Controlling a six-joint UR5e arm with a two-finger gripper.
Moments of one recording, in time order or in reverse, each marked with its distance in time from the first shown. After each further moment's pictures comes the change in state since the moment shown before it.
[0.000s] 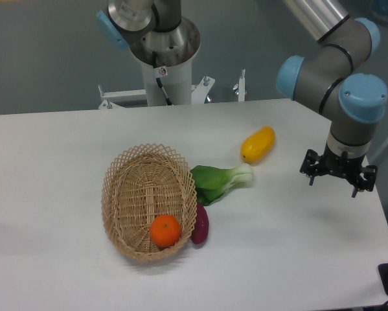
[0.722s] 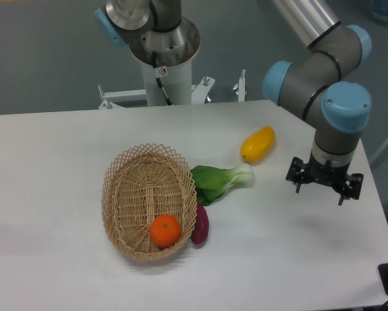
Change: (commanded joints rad) arm -0.101 0.005 -0.003 -0.003 0.009 -0.152
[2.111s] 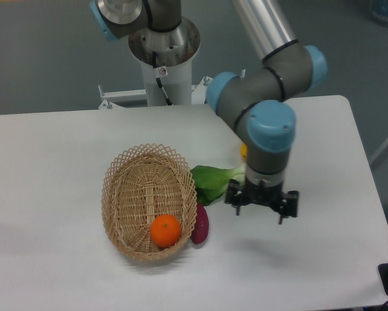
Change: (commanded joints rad) arm -0.219 0.074 -0.165 0.104 -0.049 -0.288
